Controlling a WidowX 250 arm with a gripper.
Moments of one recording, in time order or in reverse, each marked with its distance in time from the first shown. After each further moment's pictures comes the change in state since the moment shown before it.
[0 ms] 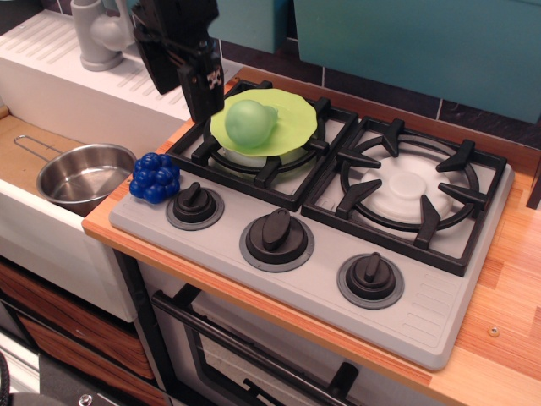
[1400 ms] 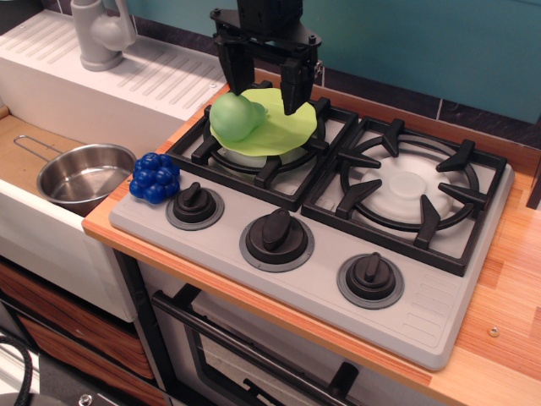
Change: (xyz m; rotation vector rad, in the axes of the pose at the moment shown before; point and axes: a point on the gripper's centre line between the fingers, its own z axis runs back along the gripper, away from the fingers) arm 0.067 -0.027 -0.020 0.025 0.028 0.278
